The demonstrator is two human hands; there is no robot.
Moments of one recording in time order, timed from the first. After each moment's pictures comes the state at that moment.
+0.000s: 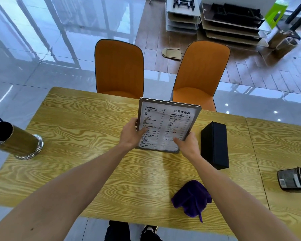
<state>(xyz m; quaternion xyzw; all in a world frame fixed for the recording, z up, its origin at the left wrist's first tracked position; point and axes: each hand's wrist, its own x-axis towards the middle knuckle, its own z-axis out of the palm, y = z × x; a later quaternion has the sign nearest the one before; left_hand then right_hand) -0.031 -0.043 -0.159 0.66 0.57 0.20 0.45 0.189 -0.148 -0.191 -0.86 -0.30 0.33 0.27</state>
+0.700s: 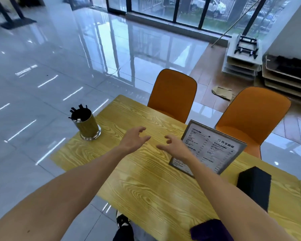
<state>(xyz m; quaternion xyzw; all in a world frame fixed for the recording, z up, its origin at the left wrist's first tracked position) -0.181 -0.062 -0.095 0.64 0.64 0.21 0.36 0.028 -0.066 -0.109 -0.65 -0.60 0.46 0.12</state>
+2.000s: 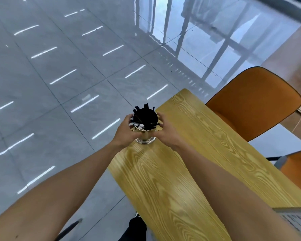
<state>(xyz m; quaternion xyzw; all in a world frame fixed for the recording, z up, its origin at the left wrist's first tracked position) -0.494 0.027 -0.204 0.37 0.71 0.39 0.46 -0.313 0.107 -0.196 -0.49 -0.63 0.59 0.12</state>
